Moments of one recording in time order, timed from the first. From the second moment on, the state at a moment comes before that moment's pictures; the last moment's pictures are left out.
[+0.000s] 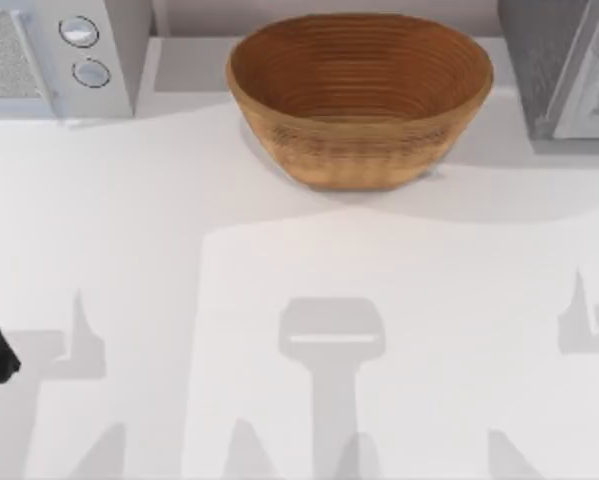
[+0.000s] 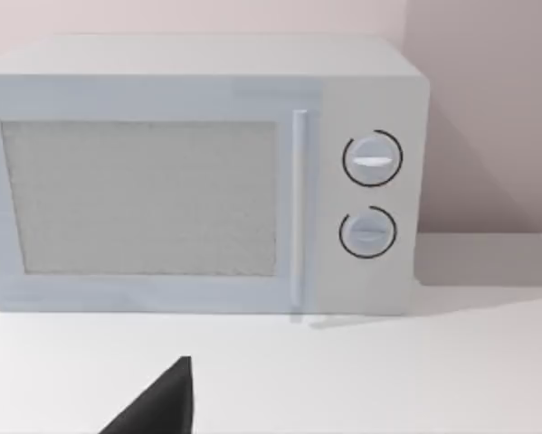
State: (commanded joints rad) left arm 0.00 0.00 0.00 0.00 0.00 0.00; right arm 0.03 0.18 0.22 -0.05 0.03 0.00
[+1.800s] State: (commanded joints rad) left arm 0.00 0.00 0.00 0.00 0.00 0.00; right arm 0.21 1.43 1.81 -0.38 0.23 0.01
